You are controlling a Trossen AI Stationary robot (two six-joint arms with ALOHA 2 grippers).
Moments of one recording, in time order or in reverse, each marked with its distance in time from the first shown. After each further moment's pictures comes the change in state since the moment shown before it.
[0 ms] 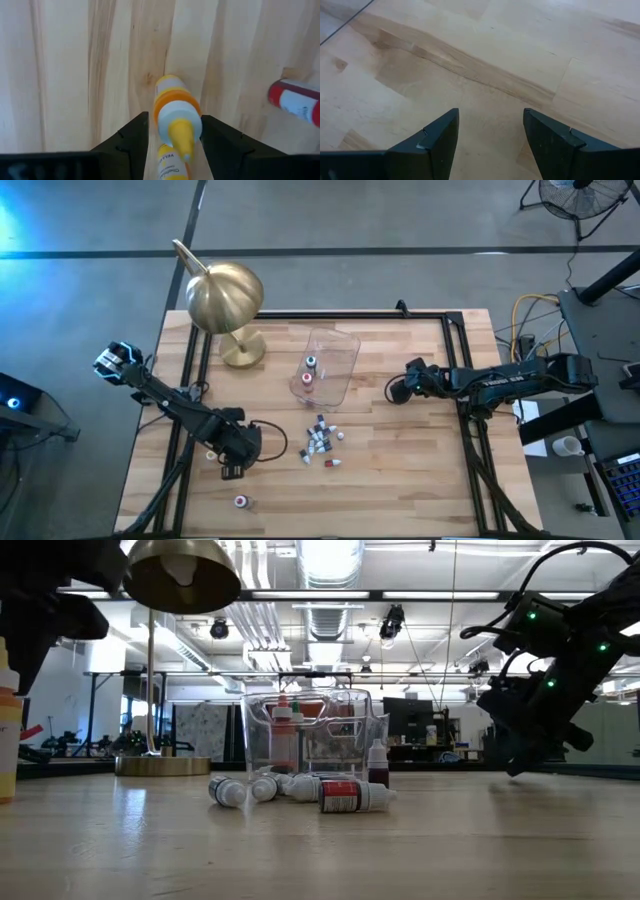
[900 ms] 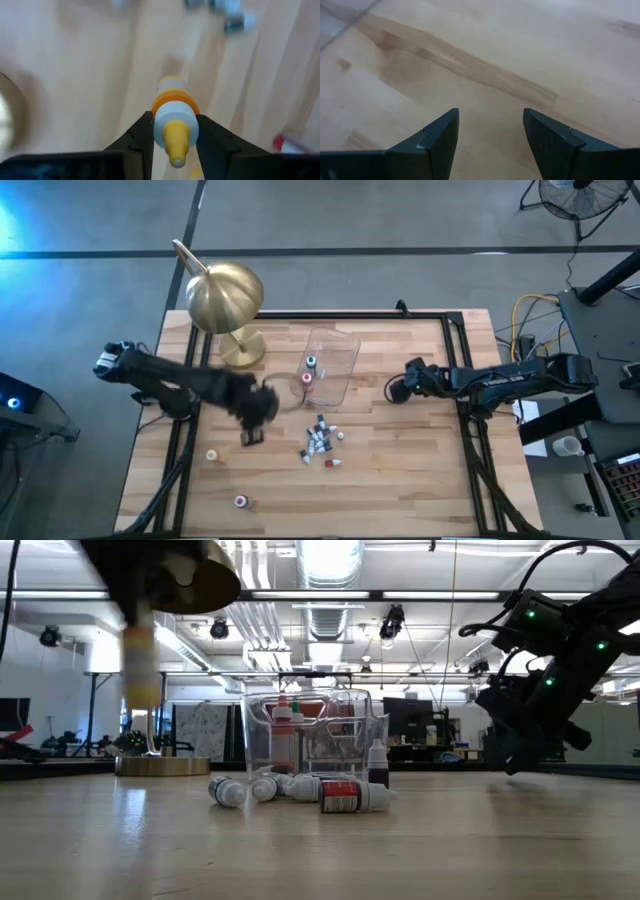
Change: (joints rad) left arm 0.327 0.005 0.285 -0.193 -0.071 0.218; right arm 0.000 0.000 0.010 -0.002 -0.006 0.000
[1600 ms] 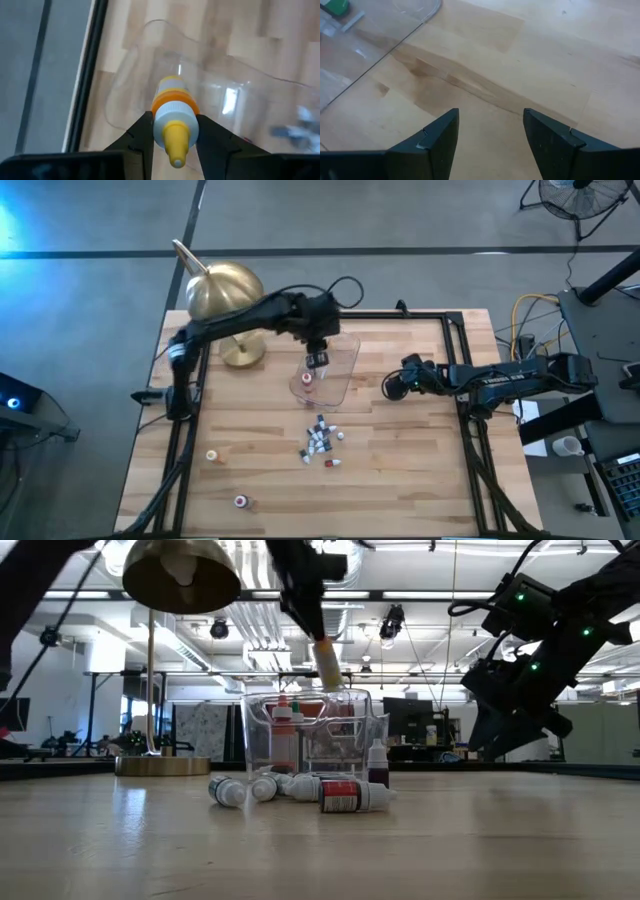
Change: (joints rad) left arm 0.516 0.560 0.807 0.008 -0.065 0.614; right arm 0.000 0.000 0.069 0.000 0.006 -0.019
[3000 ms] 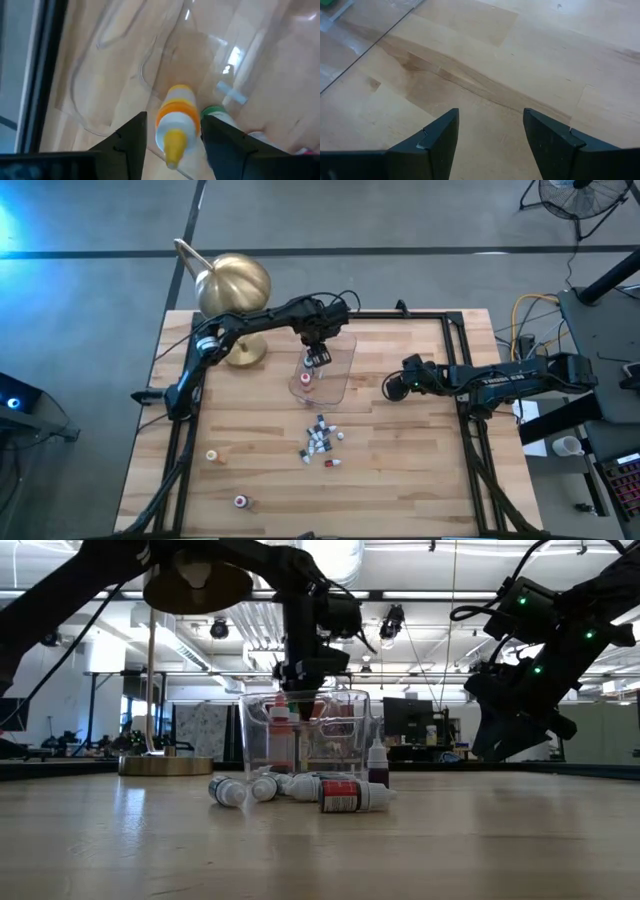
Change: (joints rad) left arm 0.101 0.224 -0.043 -0.039 -0.012 -0.135; right arm 0.000 0.000 -0.013 -0.008 0.003 -0.003
